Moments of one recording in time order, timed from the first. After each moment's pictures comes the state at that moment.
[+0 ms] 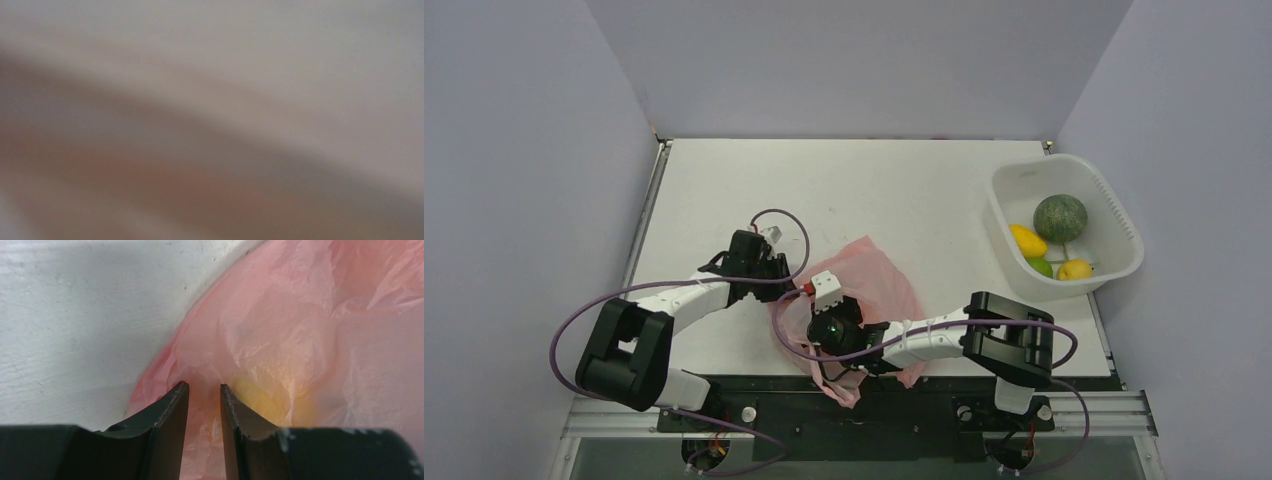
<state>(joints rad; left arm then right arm) -0.35 1.41 0.65 -0.17 0.27 -0.50 1.30 1.75 0.85 0.25 0.69 0.48</state>
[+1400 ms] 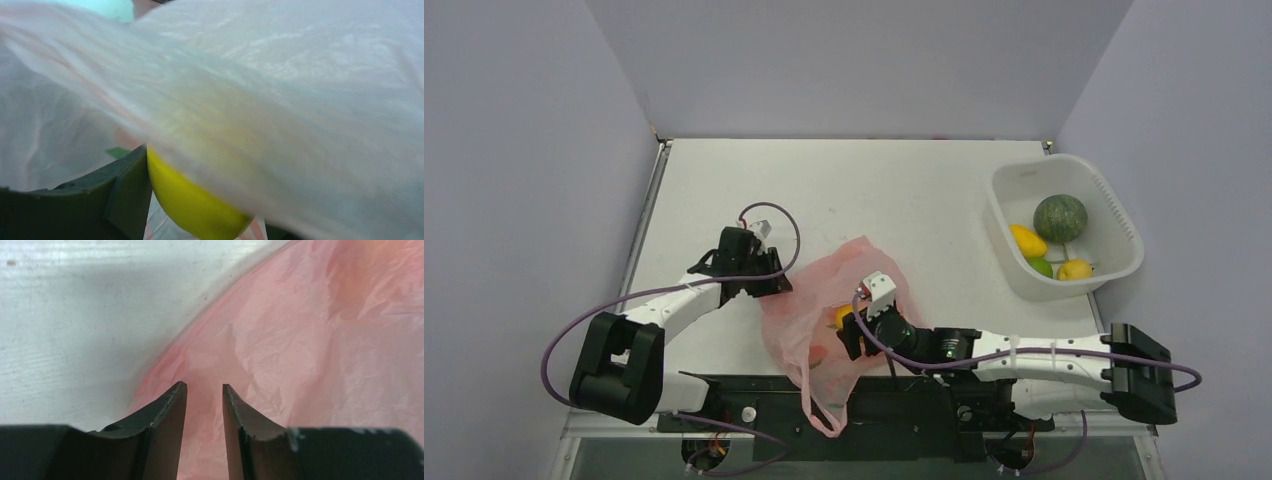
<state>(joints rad) -0.30 1.34 0.61 -0.17 0.25 -0.49 1.30 1.23 0.61 0.03 0.50 0.48</state>
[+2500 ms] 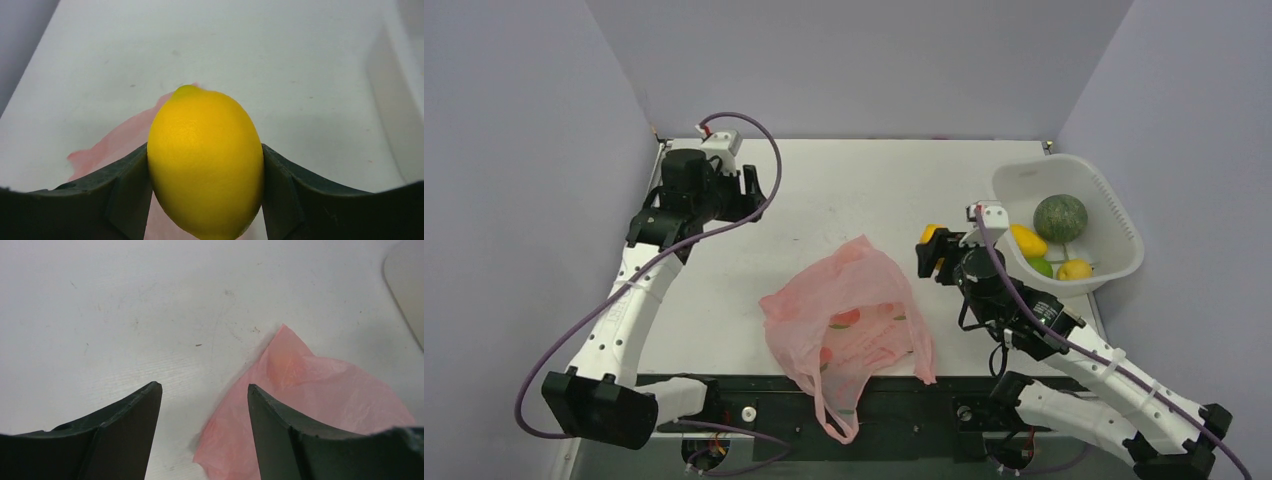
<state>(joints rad) -0.20 1.22 1.35 -0.65 0.16 -0.16 0.94 0.81 0.90 -0.48 0.56 0.47</state>
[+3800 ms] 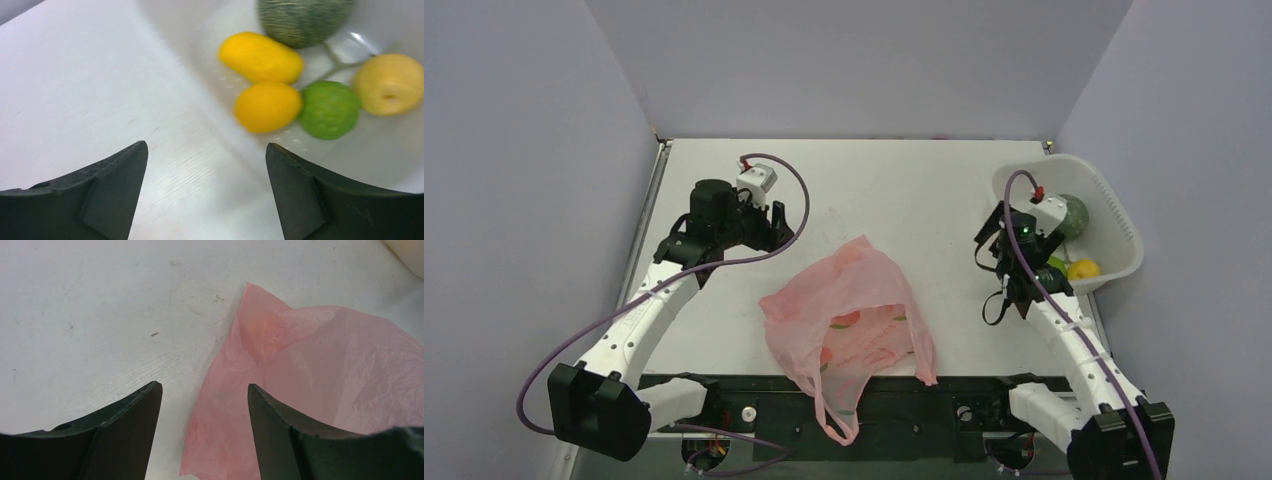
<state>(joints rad) -0.30 1.17 1.01 -0.38 0.30 -0.04 0.09 1.03 0.74 -0.31 0.52 0.49</state>
